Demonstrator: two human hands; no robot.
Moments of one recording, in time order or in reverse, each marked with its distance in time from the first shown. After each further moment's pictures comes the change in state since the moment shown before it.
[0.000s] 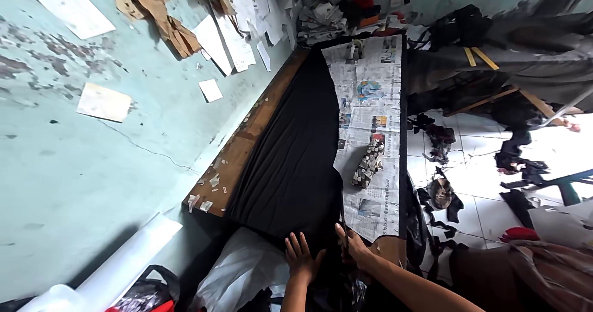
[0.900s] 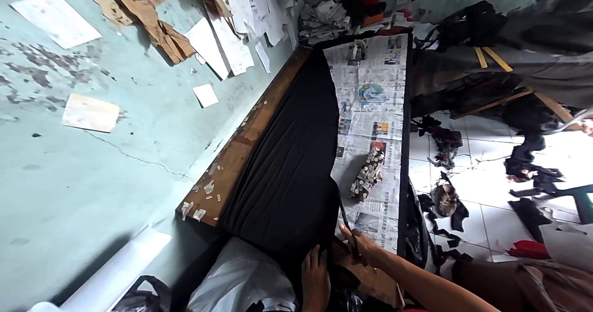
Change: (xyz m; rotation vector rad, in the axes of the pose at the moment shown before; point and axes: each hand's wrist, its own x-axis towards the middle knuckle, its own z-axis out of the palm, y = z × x) left_hand -0.014 0.055 0.029 -0.017 0.613 0.426; right_hand 0.024 -0.055 -0.058 -0.176 -0.133 0.051
